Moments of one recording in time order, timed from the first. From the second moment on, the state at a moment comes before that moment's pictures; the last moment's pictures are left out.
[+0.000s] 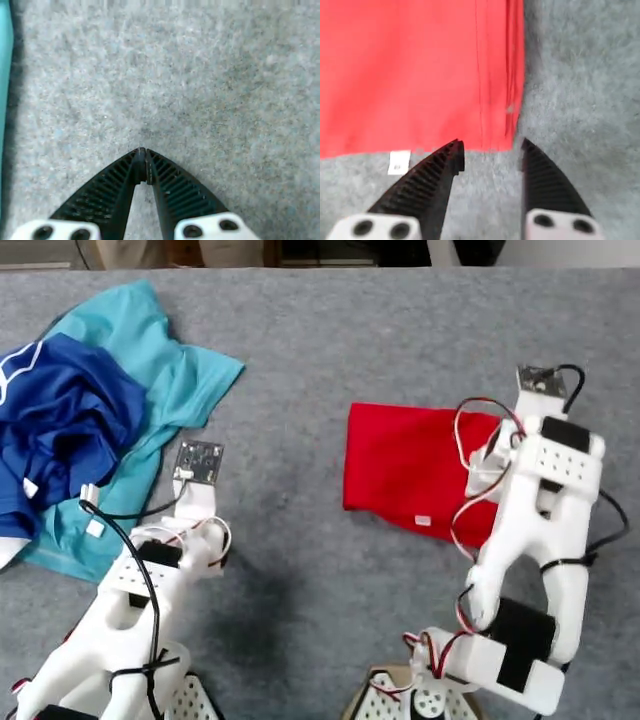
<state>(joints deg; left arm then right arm) 8.3 -40.0 77.2 30.4 -7.1 19.7 -7.5 24.0 74.4 1.4</state>
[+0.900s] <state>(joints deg) 8.3 -40.0 77.2 30.5 -6.9 18.0 18.4 14.6 67.9 0.7</state>
